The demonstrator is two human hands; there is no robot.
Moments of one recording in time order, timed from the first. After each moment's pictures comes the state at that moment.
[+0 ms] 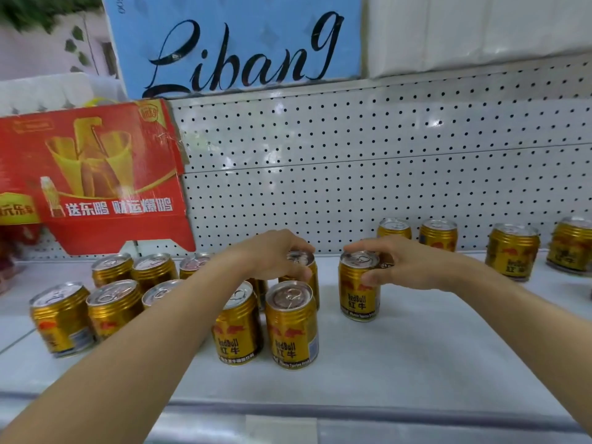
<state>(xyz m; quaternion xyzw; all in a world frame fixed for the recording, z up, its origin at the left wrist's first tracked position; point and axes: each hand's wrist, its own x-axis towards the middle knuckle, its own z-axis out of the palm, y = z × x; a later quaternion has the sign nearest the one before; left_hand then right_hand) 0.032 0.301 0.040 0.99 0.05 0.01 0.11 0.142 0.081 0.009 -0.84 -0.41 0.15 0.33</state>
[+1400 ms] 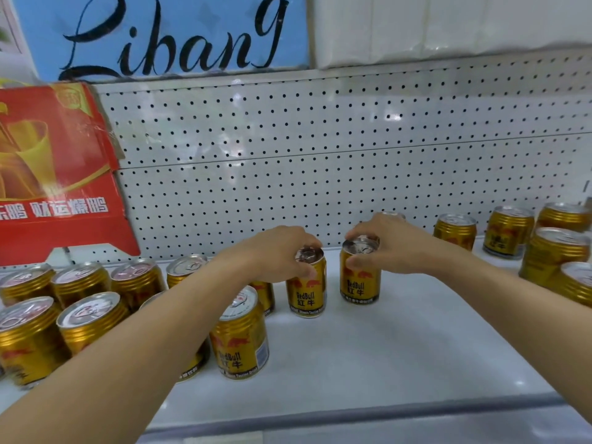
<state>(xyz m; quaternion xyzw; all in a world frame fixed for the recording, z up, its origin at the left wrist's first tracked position) 0.069 0.235 0.037 1.00 -0.05 0.01 0.08 0.156 0.038 0.022 -0.92 -0.33 -0.03 0.18</state>
